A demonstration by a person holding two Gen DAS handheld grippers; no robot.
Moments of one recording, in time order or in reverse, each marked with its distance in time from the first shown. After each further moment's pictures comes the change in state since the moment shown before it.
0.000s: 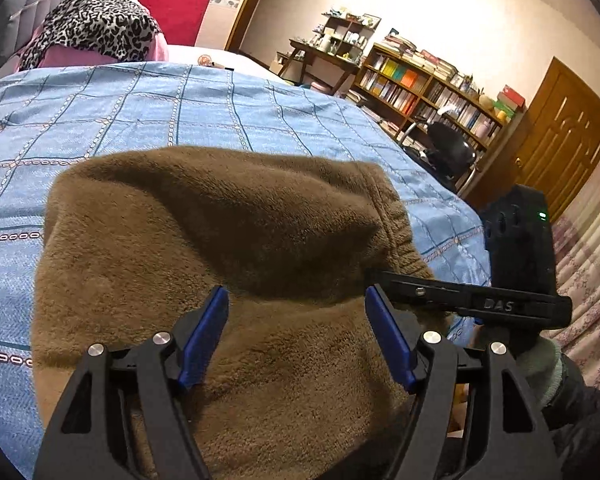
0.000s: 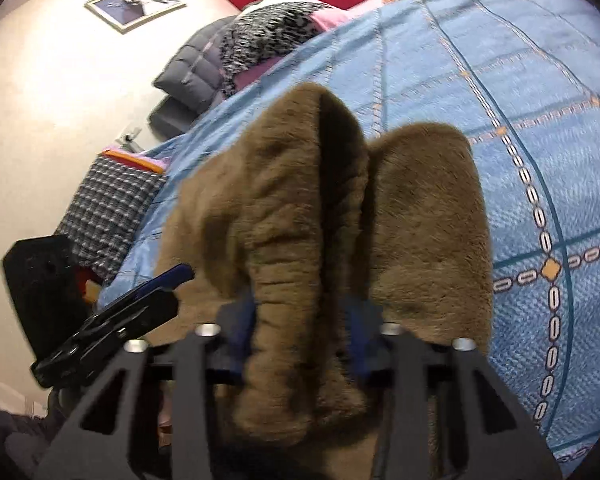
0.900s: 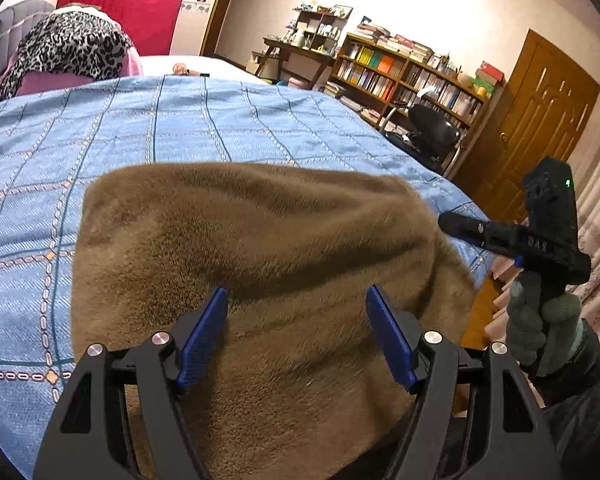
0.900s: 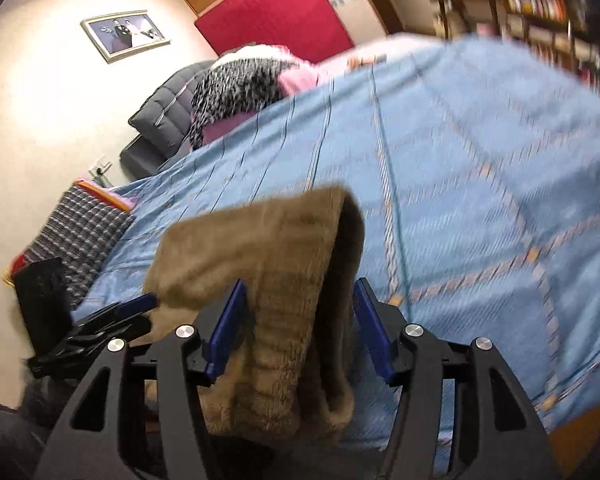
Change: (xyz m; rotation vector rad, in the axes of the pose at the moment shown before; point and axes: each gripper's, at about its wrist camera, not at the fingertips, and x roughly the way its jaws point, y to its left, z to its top) left arm -0.006 -0.025 -0.003 0.120 0.019 -0.022; right arm -0.092 -0.012 0.000 -0.067 -0.231 -0.259
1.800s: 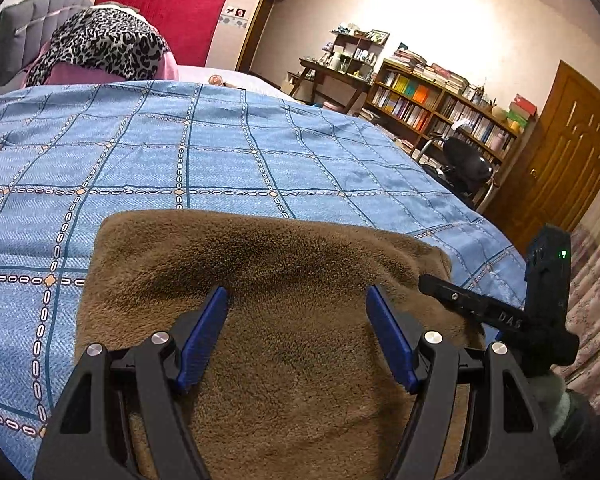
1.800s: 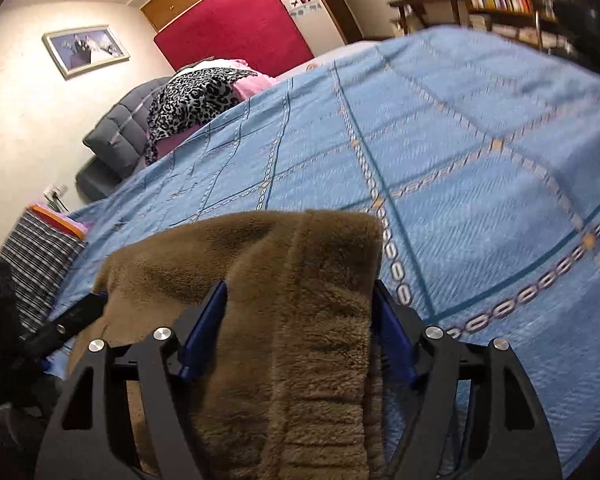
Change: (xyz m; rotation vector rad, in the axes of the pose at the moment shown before) left arm 0.052 0.047 0.020 -0.085 -0.095 0.087; right arm 0.114 -0.022 -0.021 0.127 -0.004 -0.058
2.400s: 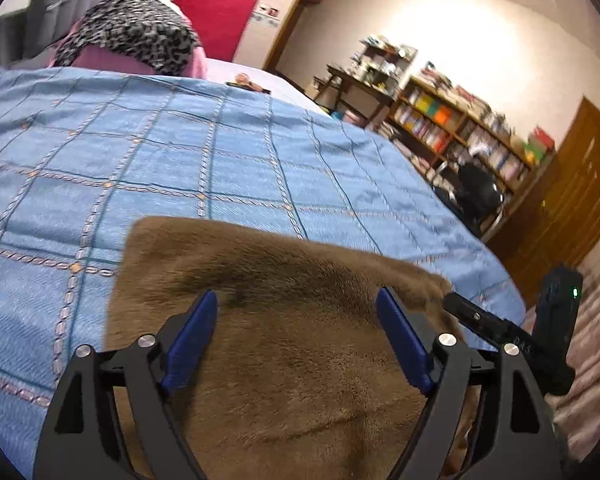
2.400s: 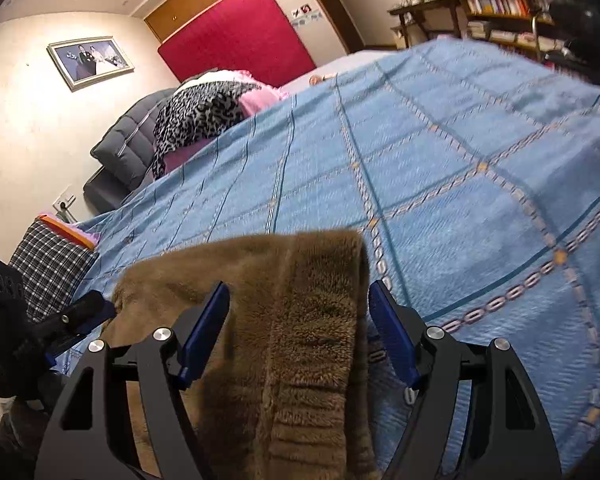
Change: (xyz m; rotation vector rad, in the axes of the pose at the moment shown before) left arm -0.034 0.007 0.021 -0.146 -0.015 0.039; right arm -0.047 0.014 0.012 -0.026 -0.073 -0.022
